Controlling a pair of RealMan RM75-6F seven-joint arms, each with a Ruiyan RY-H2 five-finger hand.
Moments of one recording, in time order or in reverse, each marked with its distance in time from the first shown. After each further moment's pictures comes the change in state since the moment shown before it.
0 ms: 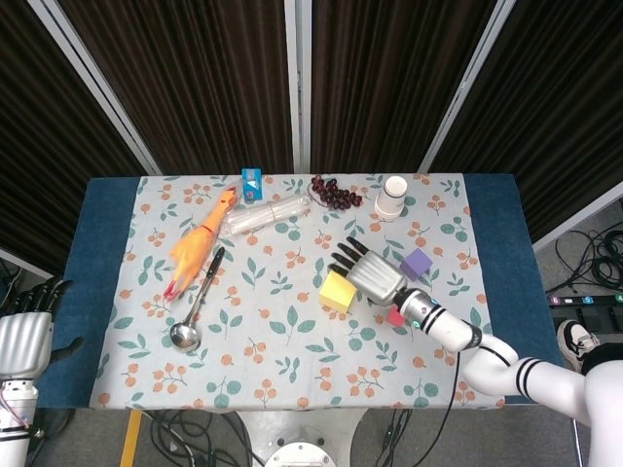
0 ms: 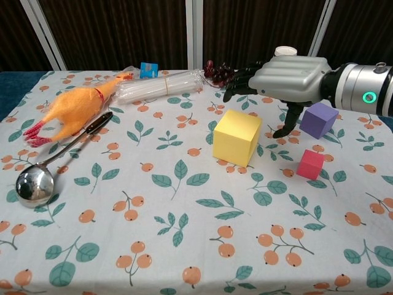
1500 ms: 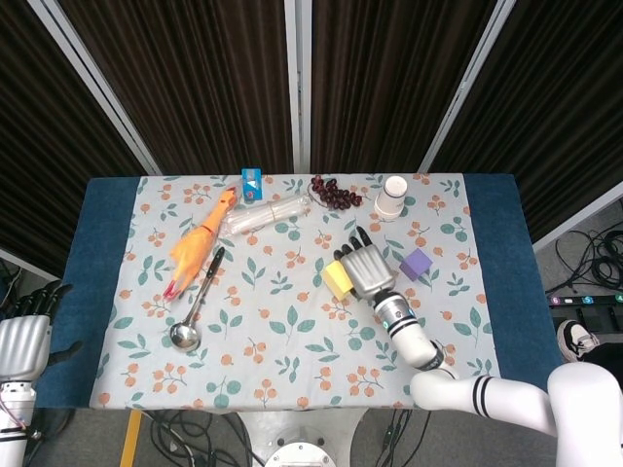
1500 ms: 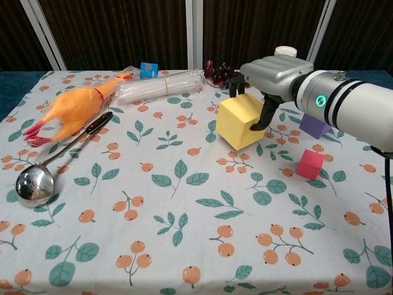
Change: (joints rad) left arm 0.007 -0.027 0.010 0.084 0.003 -0.021 -0.094; right arm 0.000 -0.174 0.122 -0.209 0.777 0.189 -0.608
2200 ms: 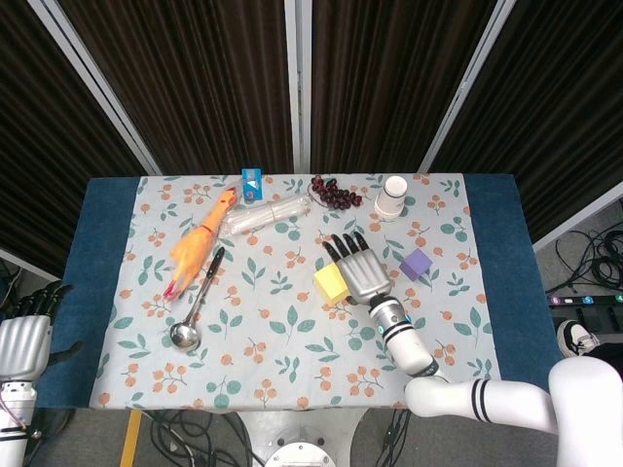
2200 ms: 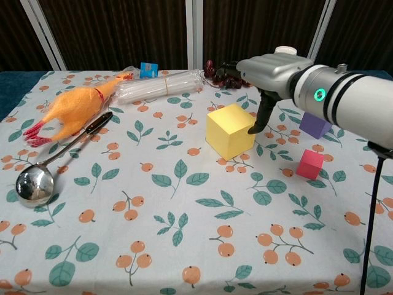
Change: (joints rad) left arm -0.001 -0.005 -0.001 0.014 0.000 -0.008 -0.014; right arm 0.027 0.070 -0.017 -0.135 0.089 0.053 -0.013
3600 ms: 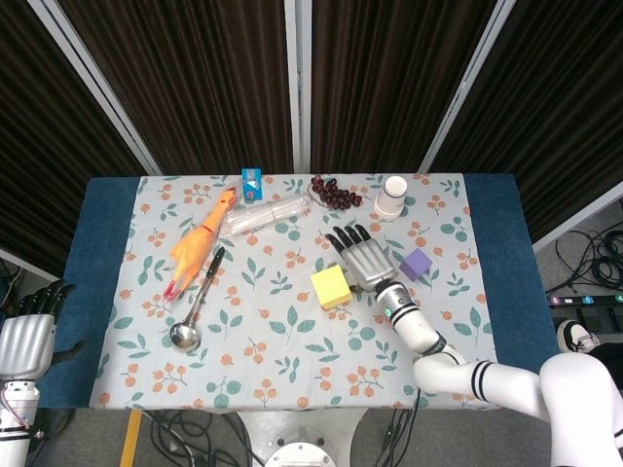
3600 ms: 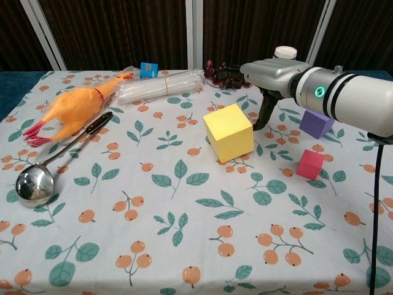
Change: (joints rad) left arm -0.004 0.021 0.000 -0.065 -0.002 0.000 0.058; right arm 0.038 -0.038 -0.039 0.259 -0.147 -0.167 0.303
